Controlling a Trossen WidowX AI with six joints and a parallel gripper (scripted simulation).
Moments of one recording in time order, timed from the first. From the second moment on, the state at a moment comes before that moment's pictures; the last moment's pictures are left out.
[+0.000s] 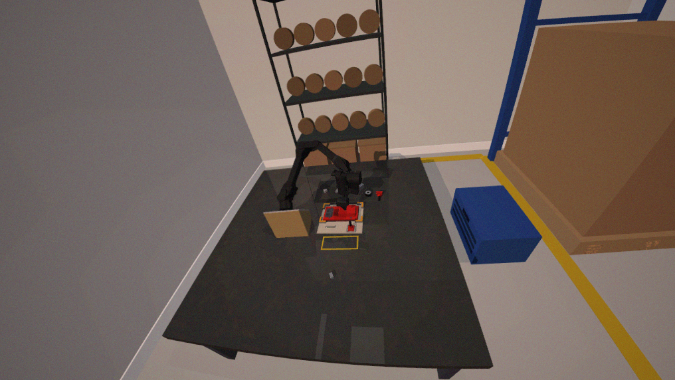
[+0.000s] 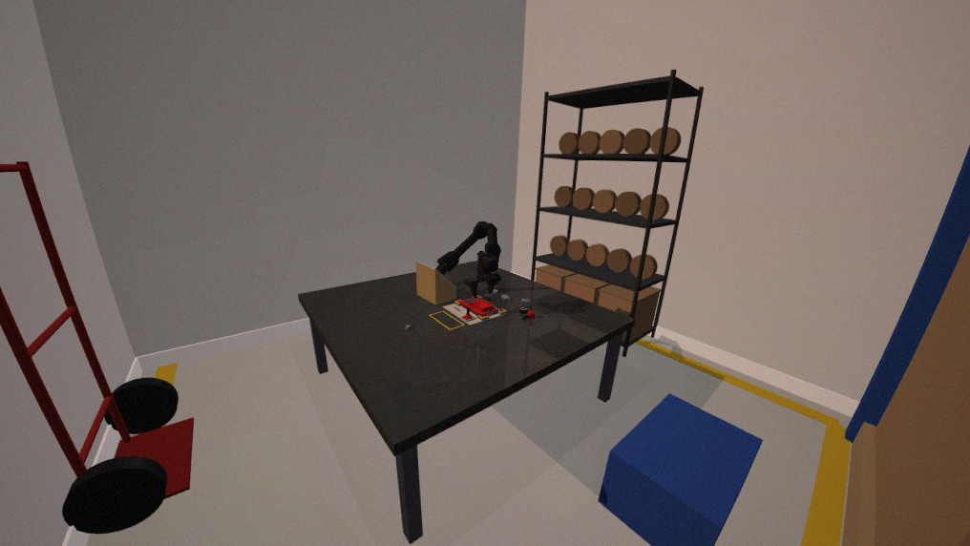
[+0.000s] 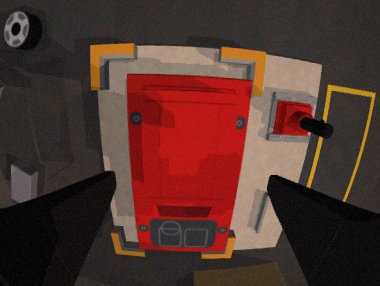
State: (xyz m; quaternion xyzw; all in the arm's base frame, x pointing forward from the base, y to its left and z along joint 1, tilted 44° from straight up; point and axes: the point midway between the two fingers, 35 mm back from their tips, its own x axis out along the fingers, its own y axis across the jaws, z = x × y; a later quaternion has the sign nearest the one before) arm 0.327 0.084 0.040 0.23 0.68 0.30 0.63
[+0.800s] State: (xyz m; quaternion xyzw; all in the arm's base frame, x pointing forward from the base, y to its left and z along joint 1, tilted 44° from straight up) arm 0.326 0.101 0.024 0.23 0.68 0.30 0.63
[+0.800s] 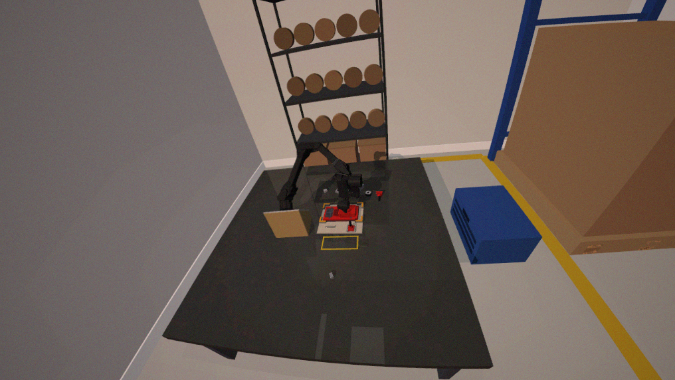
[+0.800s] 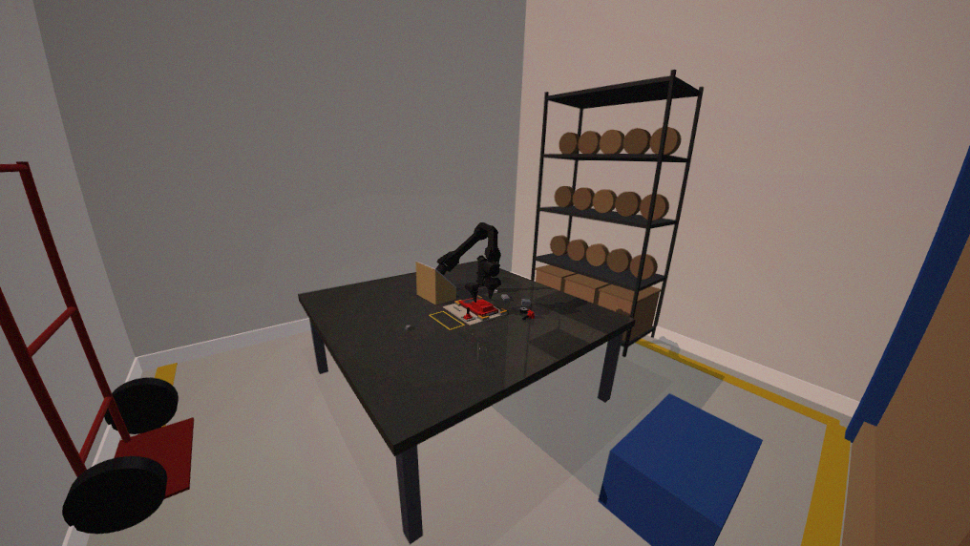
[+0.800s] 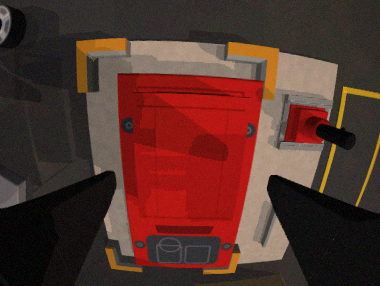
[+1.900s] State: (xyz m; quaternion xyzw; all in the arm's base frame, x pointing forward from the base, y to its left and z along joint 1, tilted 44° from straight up) arm 0.323 0.116 0.009 0.23 0.68 0.30 0.63
